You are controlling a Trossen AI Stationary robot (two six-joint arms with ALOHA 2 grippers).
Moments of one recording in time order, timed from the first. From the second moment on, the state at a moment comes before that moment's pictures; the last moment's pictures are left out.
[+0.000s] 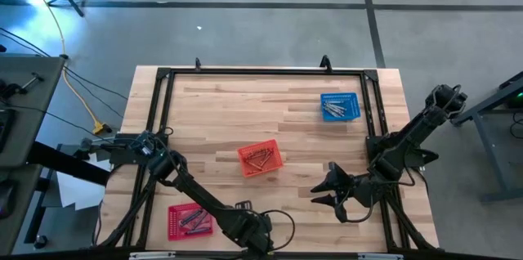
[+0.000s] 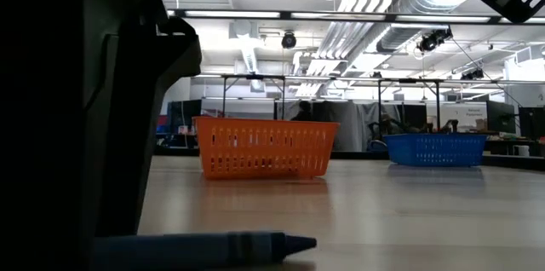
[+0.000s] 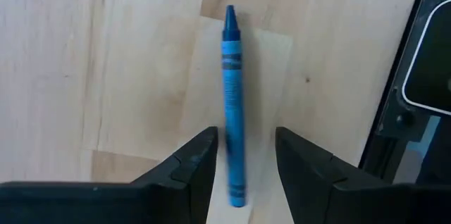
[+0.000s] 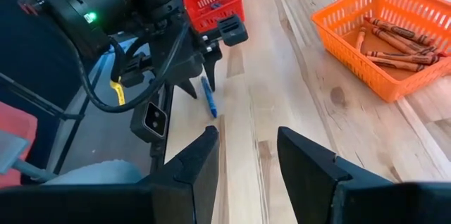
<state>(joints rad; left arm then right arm) -0.65 2.39 1.96 -0.95 -0.07 -0.83 0.81 1.23 0.69 -0.03 0.53 0.76</state>
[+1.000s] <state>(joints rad) -0.61 2.37 1.95 -0.96 -0.04 -0.99 0.81 1.23 0.69 -0.05 0.53 0.75</state>
